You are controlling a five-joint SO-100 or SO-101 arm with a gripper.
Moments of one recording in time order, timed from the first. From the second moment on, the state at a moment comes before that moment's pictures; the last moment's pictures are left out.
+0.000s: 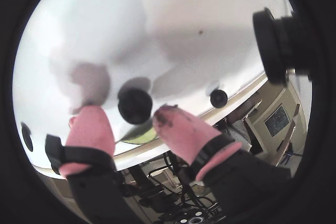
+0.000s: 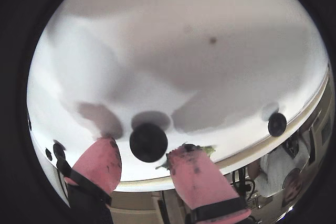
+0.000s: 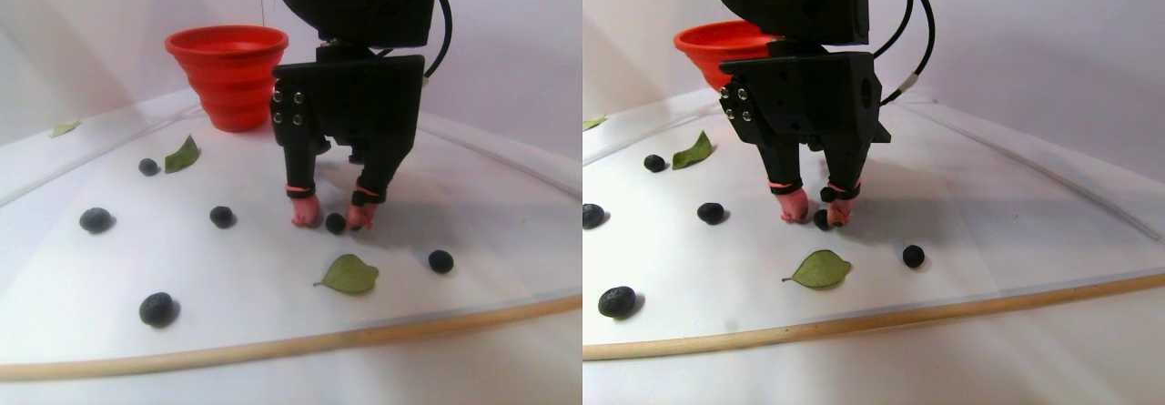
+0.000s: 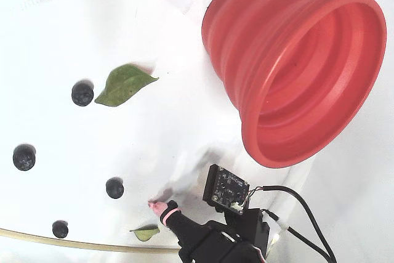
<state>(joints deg) 14.9 96.2 152.8 -6.1 -84.4</state>
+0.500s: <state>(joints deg) 14.9 95.0 151.4 -5.6 -85.1</state>
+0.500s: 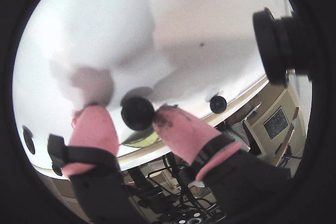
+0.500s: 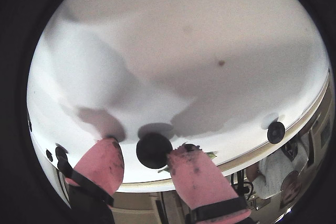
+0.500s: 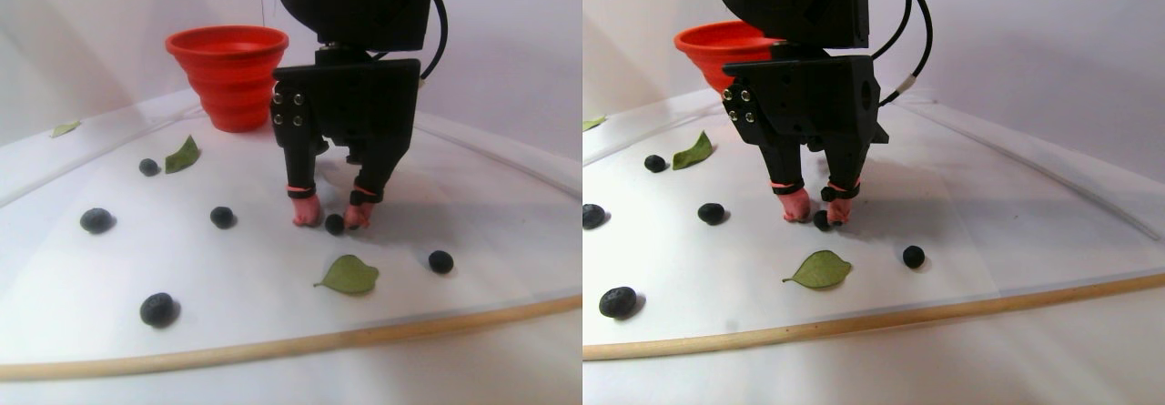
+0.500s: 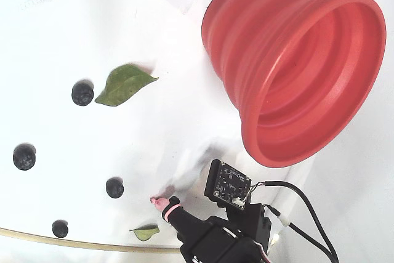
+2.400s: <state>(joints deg) 11.0 119.7 150.4 22.4 -79.7</state>
